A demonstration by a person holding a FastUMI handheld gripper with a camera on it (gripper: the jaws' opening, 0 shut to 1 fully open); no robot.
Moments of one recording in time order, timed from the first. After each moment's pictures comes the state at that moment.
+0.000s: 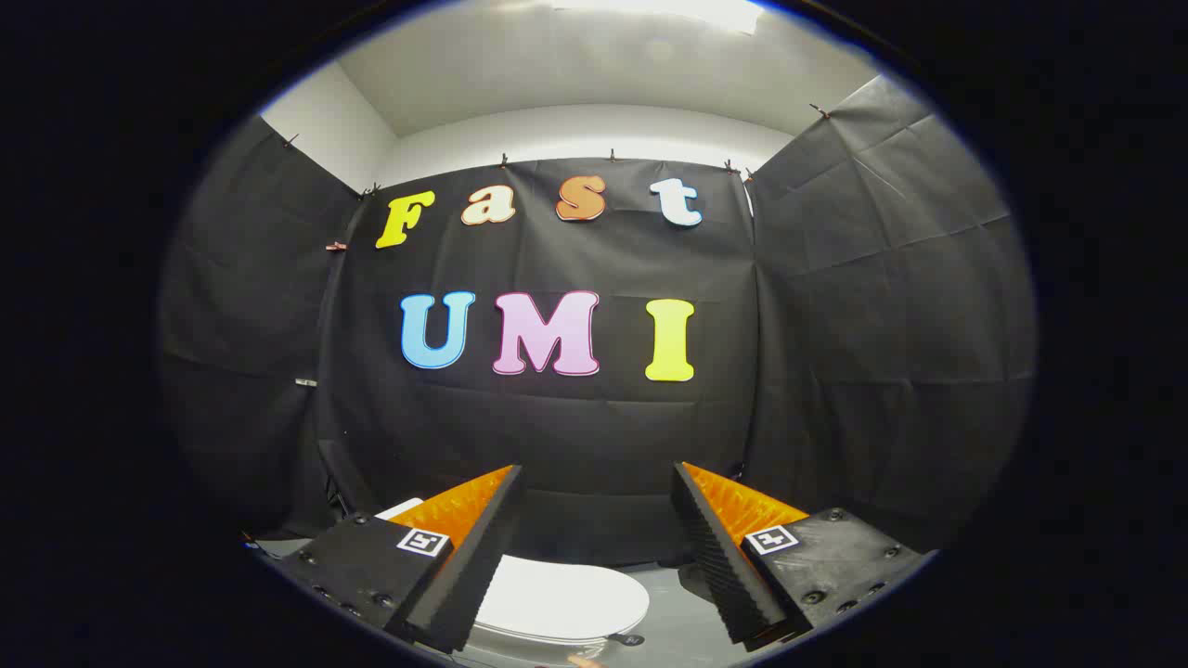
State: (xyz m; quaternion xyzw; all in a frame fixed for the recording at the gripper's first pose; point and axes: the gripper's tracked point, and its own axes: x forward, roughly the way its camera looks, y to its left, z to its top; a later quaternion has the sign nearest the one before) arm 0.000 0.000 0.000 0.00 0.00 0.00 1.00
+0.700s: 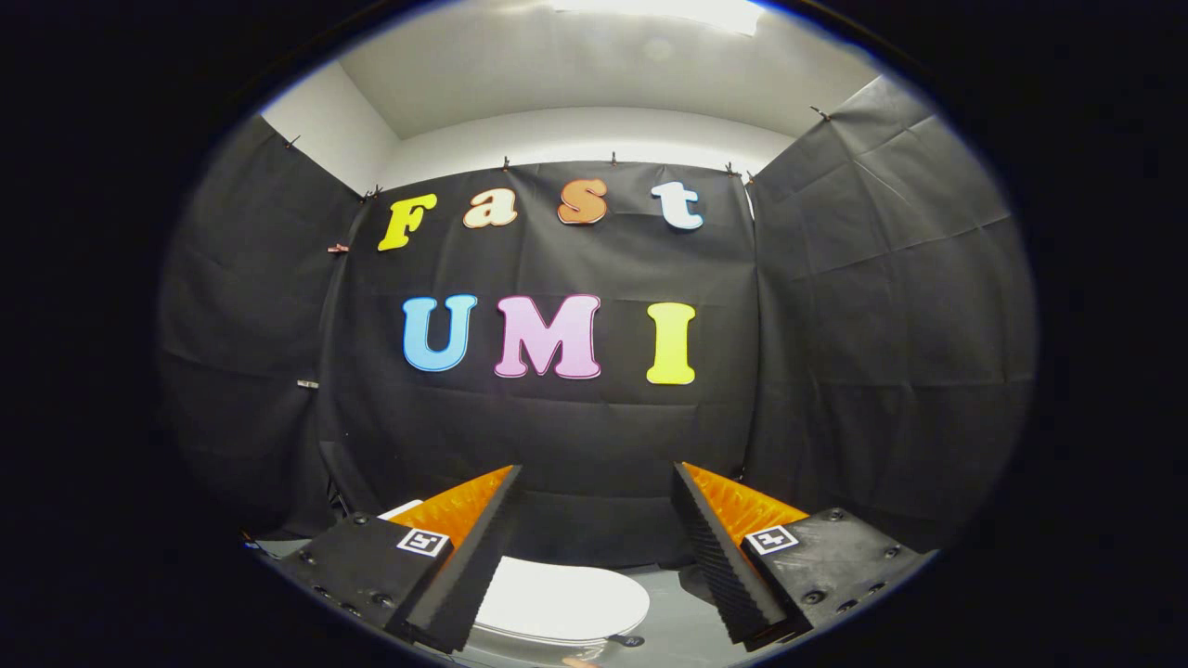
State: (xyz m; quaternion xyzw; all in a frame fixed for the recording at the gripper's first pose) arm -0.004 0.001 0.004 0.00 -0.01 0.00 1.00
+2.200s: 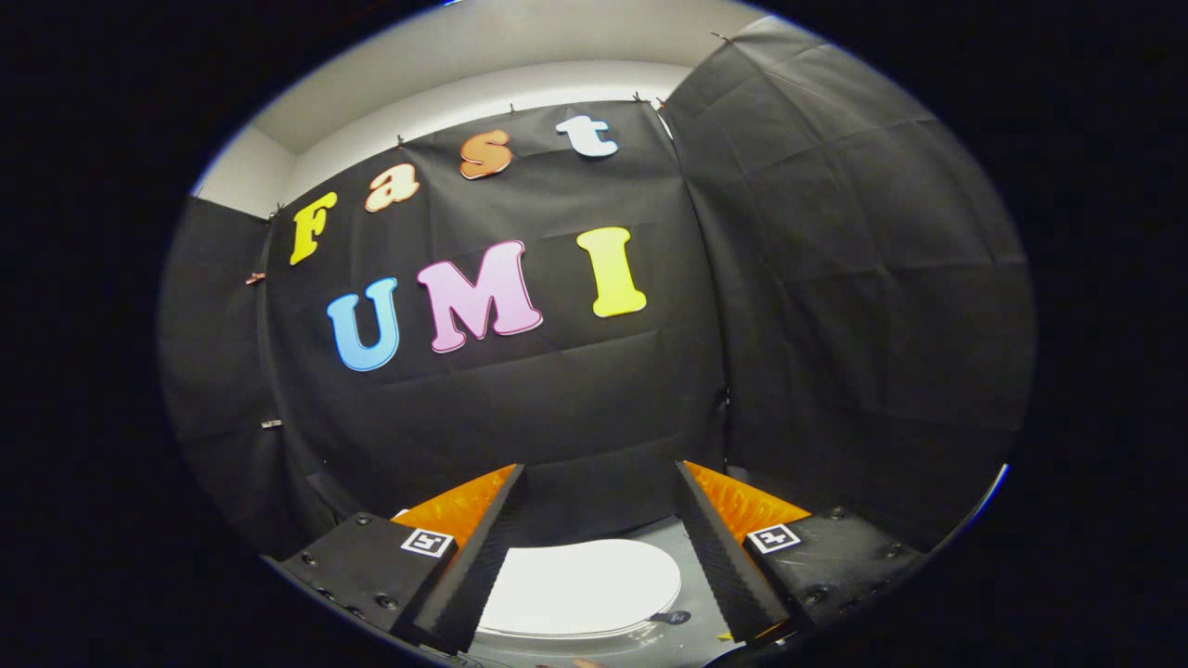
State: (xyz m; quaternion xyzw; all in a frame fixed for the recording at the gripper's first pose) arm 0.061 -0.051 -0.091 0.14 0.09 -0.09 0.98
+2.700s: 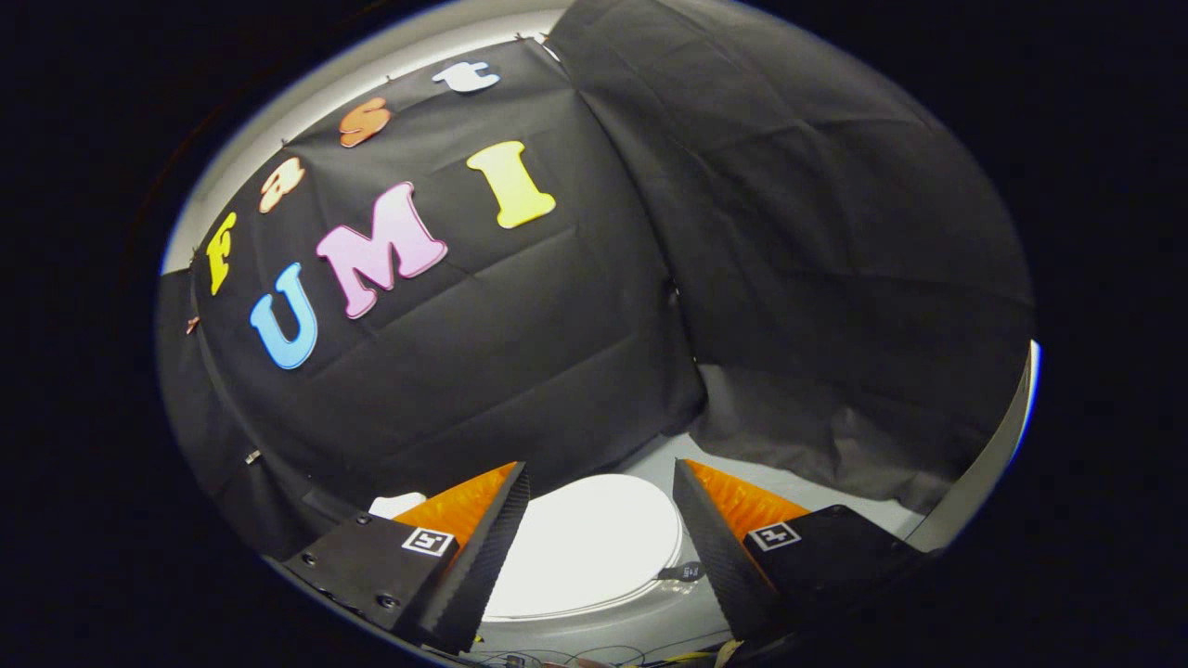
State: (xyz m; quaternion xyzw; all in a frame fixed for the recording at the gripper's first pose) arm 0.089 -0.108 -0.255 0.26 0.21 -0.15 0.93
